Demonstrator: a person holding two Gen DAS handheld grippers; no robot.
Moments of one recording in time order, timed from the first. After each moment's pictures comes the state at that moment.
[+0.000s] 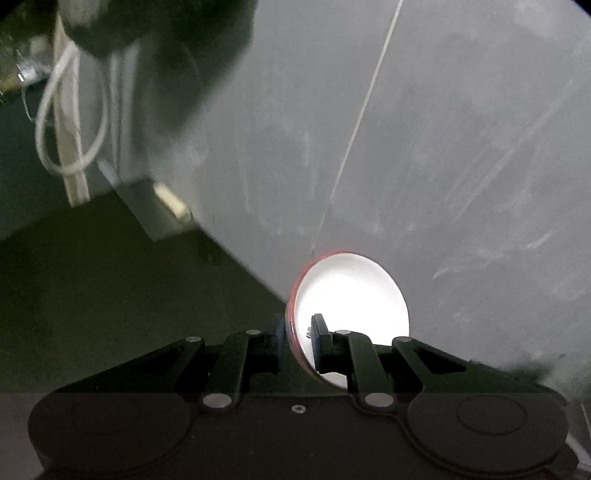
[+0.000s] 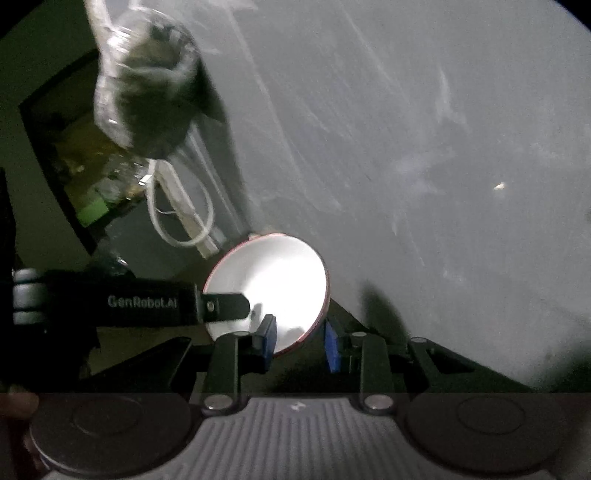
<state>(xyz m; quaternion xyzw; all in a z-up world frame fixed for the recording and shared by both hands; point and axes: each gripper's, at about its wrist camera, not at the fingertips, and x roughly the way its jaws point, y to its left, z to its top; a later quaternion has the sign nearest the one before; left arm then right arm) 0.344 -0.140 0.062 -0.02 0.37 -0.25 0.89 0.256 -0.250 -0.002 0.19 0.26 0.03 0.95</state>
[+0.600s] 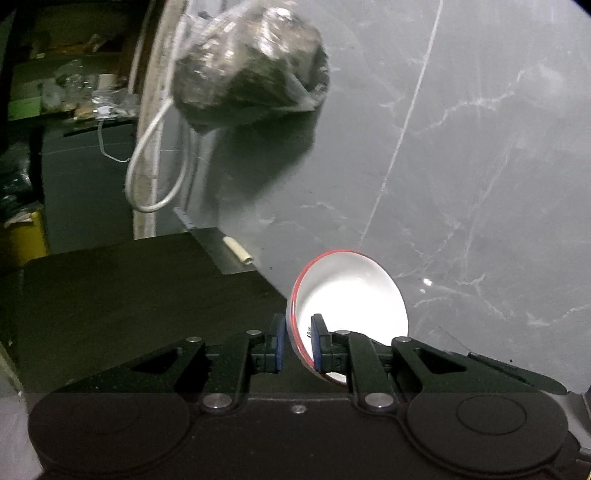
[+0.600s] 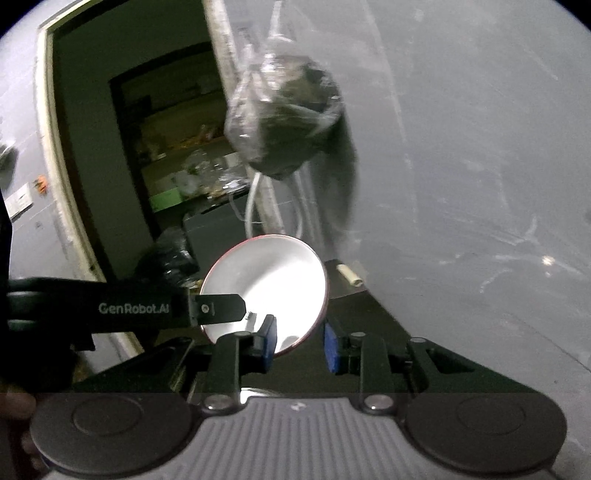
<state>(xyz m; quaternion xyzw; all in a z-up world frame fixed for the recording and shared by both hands) 0.231 -0.053 0.116 -0.08 0.29 -0.18 0.94 0.183 -0.182 0.063 0.10 0.20 0.13 0.97</state>
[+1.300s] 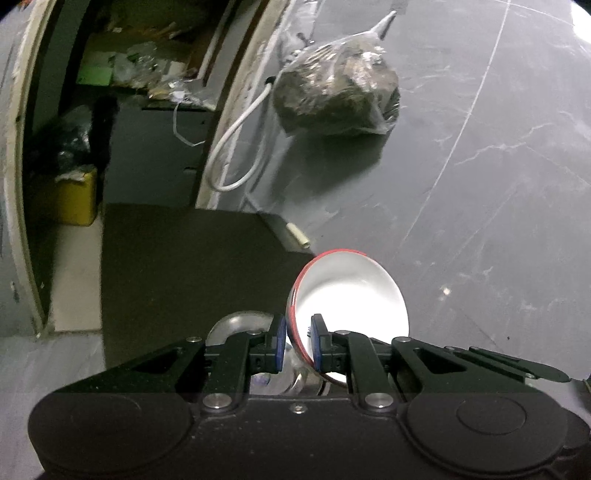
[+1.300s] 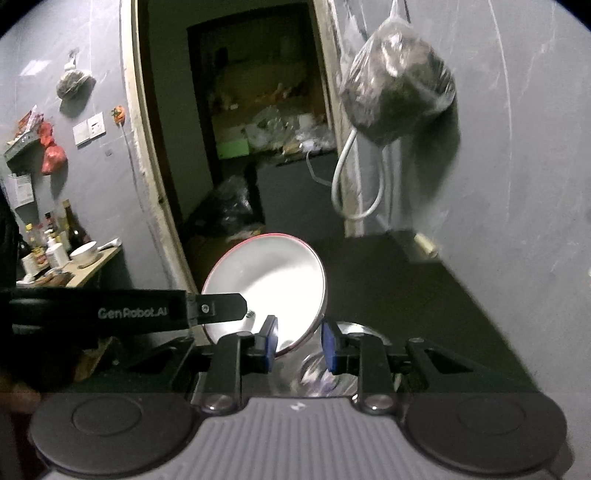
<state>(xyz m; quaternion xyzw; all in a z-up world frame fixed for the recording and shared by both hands) 0.111 0.047 0.093 -0.15 0.28 -0.12 0.94 0.107 -0.091 0.066 0.02 0.24 0.21 0.95</state>
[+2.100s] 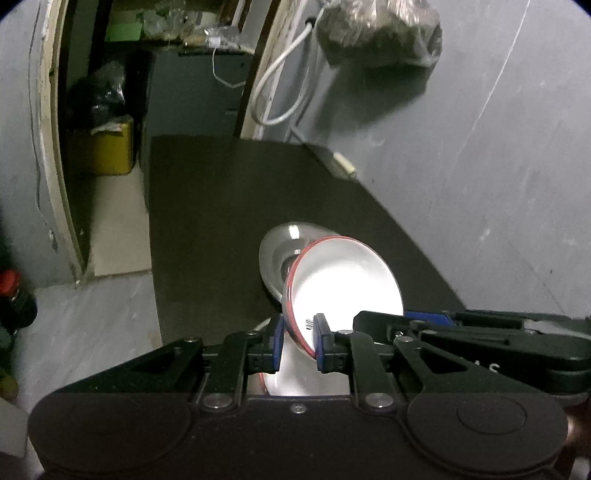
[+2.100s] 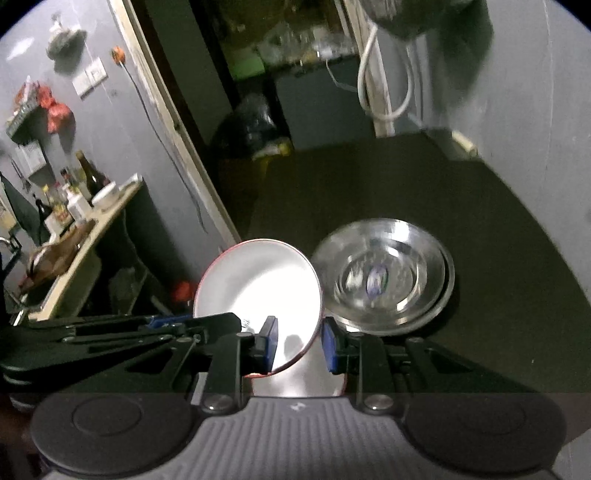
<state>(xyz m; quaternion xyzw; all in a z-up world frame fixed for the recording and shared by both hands) 0.077 0.054 0.051 -0.13 0.38 -0.07 0.91 0.125 -0.078 0.029 0.03 0.40 0.26 0.88</state>
